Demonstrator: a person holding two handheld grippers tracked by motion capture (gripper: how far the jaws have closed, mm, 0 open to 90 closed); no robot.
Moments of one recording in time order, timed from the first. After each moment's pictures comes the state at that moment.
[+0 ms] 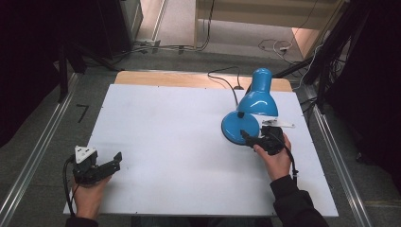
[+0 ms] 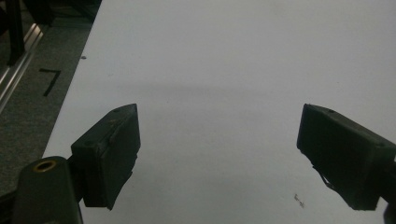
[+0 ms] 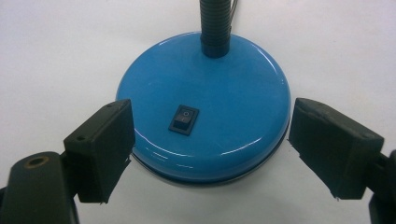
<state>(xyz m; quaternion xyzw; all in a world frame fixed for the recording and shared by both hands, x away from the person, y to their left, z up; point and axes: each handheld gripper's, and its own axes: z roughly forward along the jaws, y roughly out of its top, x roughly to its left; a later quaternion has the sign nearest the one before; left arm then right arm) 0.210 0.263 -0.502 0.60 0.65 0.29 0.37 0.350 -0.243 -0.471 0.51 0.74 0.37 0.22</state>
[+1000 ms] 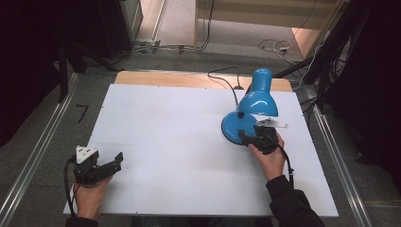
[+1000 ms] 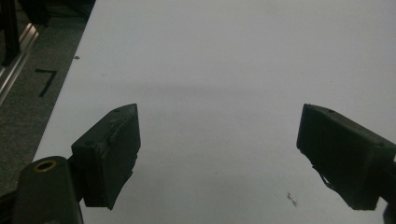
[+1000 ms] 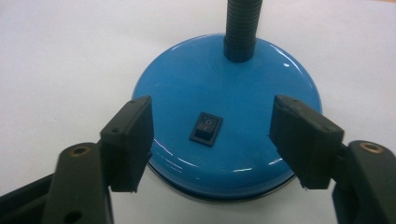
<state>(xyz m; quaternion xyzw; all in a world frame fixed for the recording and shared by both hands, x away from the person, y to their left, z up) 0.210 0.262 -0.502 0.60 0.65 0.28 0.37 0.355 -0.230 -0.480 0.49 0.75 0.38 0.22</state>
